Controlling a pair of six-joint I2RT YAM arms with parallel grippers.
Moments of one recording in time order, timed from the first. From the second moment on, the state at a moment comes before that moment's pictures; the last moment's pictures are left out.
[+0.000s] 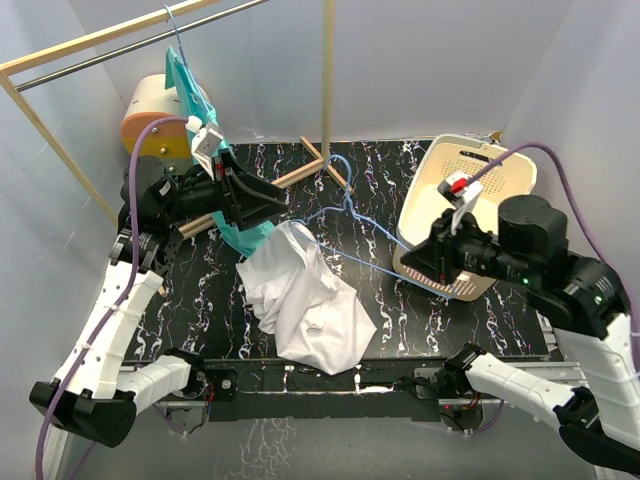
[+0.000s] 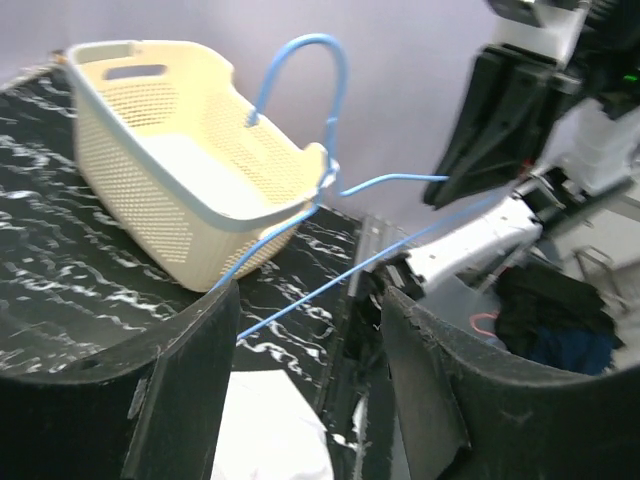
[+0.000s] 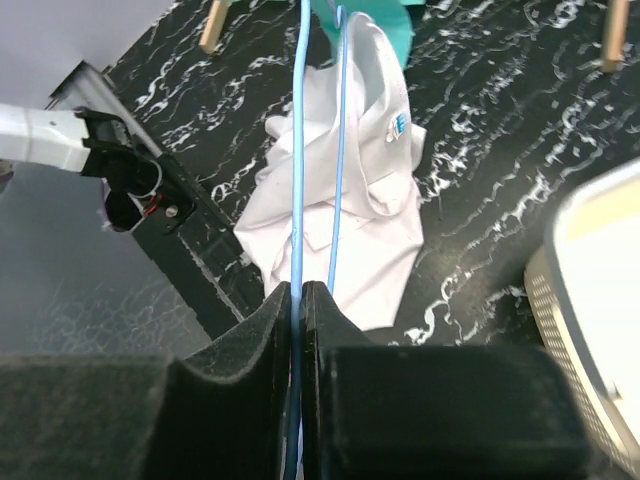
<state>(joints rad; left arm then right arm) -0.30 1.06 1.22 -0.04 1.04 -0.53 0.64 0.89 1.53 -1.06 -0.33 0.16</state>
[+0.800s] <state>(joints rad) -0.30 0.33 0.91 -0.38 0.16 -0.34 0.64 1.43 1.75 -0.56 0.07 0.16</state>
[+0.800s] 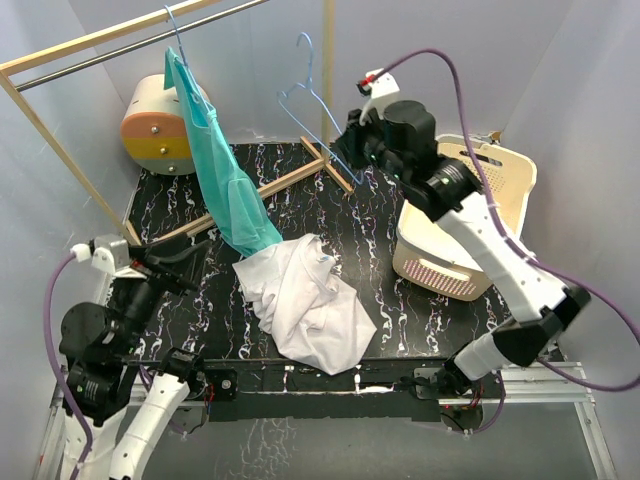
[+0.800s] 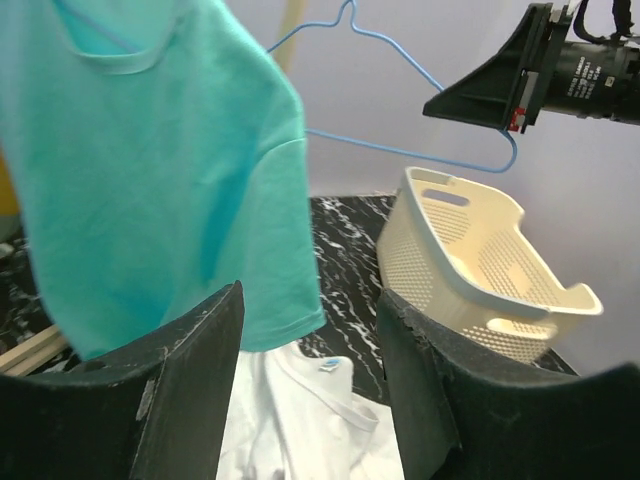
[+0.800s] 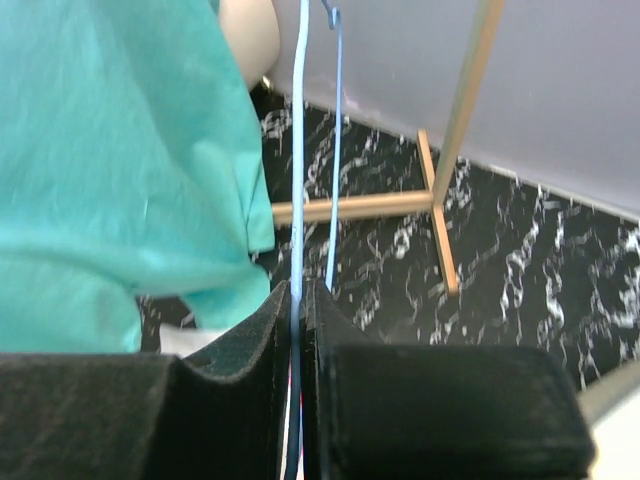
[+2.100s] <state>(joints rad) -0.30 0.15 0.70 -0.62 -0.12 -0.35 0.64 1.97 2.21 -0.25 0.01 0.11</state>
